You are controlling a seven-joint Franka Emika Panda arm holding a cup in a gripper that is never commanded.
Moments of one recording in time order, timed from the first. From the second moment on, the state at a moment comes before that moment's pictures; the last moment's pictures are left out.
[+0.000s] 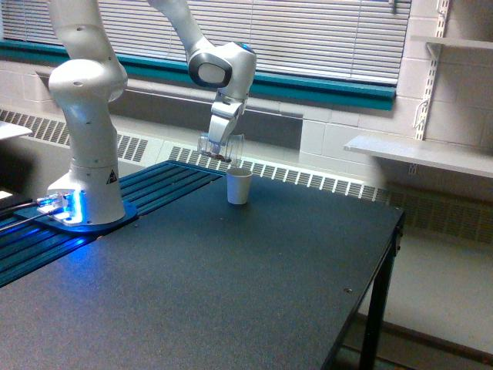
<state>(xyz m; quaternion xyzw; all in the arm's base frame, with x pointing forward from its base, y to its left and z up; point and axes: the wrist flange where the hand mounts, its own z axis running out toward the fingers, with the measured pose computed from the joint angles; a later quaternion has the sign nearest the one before) 0.202 0.311 0.256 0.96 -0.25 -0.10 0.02</state>
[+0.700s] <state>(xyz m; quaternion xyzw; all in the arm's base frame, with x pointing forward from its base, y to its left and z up) 0.209 0.305 0.259 0.96 -0.25 -0.10 0.01</state>
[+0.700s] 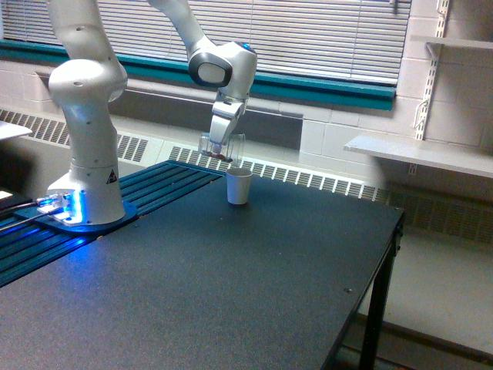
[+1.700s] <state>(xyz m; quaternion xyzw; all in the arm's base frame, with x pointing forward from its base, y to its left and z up) 0.212 0.285 0.269 0.96 -0.25 -0.10 0.02</state>
